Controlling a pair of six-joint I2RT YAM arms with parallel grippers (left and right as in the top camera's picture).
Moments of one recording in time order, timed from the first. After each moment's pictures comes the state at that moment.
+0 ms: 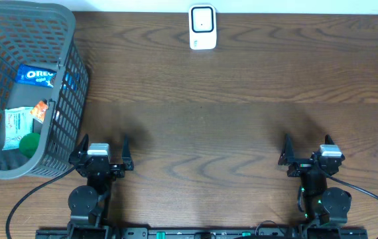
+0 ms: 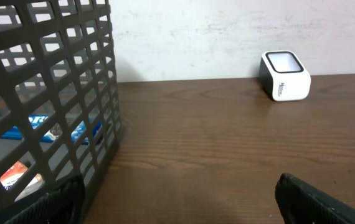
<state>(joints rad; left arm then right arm) -0.08 0.01 0.02 -0.12 -0.06 0.03 -0.03 0.01 0.01 -0.07 -0.02 0.06</state>
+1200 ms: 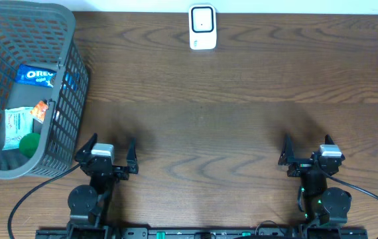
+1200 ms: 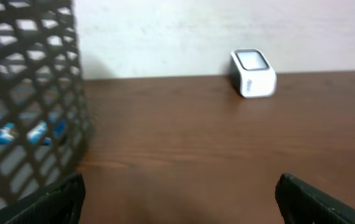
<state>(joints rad) -0.08 0.02 0.04 -0.14 0.07 -0.01 -0.03 0.01 0.01 -0.07 -0.02 0.06</state>
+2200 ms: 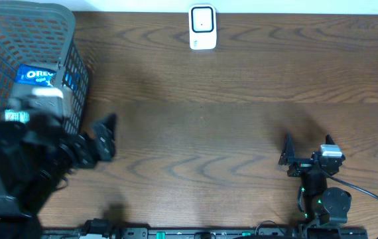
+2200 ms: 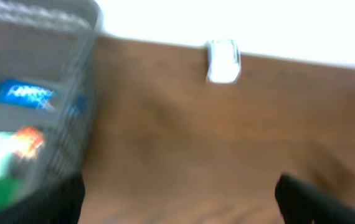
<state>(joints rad) -0.08 0.96 1.69 -1.32 0.09 -0.18 -0.03 0.01 0.01 -0.07 -0.01 0.06</state>
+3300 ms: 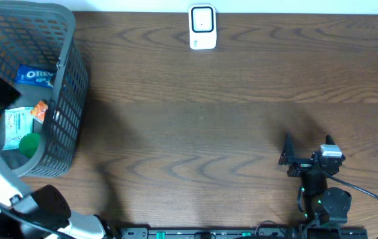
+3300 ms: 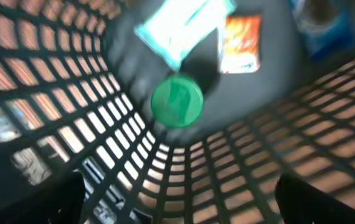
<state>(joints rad) 0.60 1.70 2.00 -1.68 -0.09 -0.33 -0.03 0.01 0.01 -0.07 -0.01 0.06</state>
